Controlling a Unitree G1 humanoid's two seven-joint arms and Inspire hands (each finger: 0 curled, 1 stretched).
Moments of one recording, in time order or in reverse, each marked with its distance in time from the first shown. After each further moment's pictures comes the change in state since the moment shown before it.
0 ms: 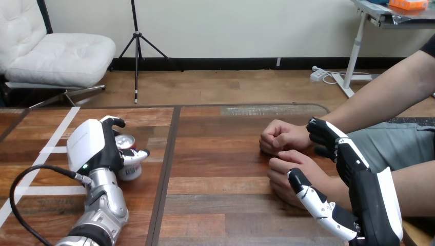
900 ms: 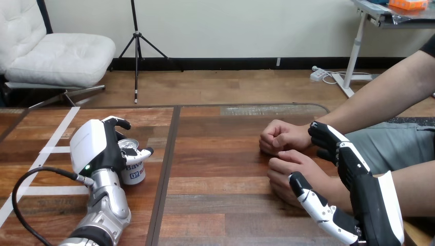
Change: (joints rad) left arm 0.006 -0.008 0.005 0.000 -0.013 -0.033 0.006; right arm 0.020 0.000 -0.001 -0.004 0.002 0.000 0.000
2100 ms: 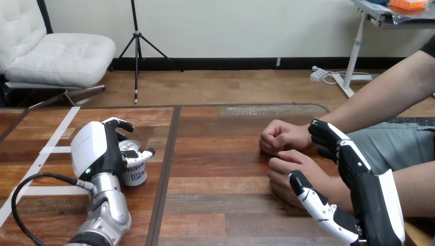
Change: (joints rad) left arm 0.025 0.000 -0.005 0.000 0.000 -0.059 0.030; right arm 0.000 0.000 -0.001 -0.013 -0.002 0.004 0.002
